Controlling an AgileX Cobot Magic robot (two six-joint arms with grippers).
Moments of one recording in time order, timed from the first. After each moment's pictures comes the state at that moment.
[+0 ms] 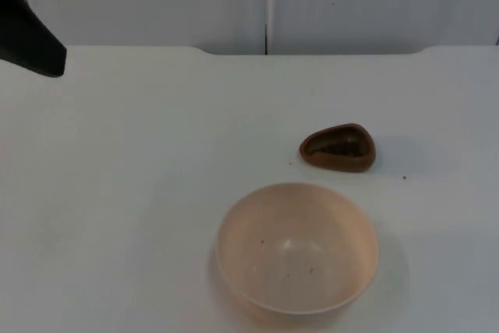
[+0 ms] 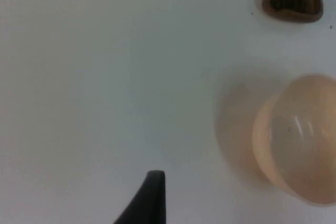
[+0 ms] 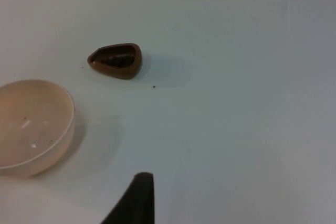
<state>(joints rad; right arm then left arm) 0.12 0.00 -0.52 0.08 1.08 -0.08 0.01 1.15 -0.81 -0.62 0.87 0.39</state>
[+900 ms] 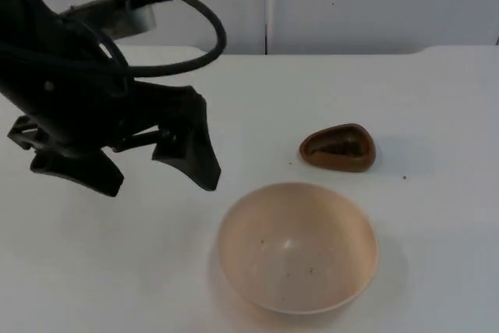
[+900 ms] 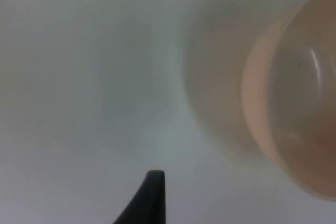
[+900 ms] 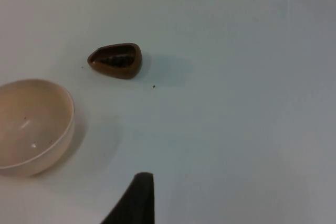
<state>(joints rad) 0.12 0.00 -0.52 0.08 1.08 -0.08 -0.37 1.62 -0.91 -0.52 0.71 0.22</state>
